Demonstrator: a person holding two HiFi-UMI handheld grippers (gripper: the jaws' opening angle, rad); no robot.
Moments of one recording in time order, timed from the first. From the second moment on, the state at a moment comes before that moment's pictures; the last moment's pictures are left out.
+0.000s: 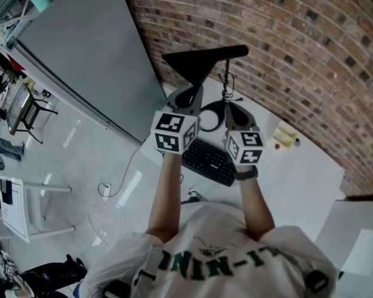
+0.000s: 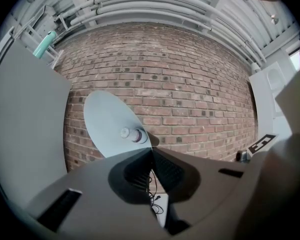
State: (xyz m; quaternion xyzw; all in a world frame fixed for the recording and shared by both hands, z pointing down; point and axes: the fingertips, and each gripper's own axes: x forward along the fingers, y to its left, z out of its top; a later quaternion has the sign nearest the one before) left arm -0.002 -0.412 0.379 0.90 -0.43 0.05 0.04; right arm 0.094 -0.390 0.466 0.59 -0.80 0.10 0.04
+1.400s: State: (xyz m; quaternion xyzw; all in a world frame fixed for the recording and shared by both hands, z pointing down) left arm 0.000 -0.413 0.436 0.90 -0.41 0.06 0.11; right arm 0.097 -0.385 0.478 0.61 -0.78 0.12 0.04
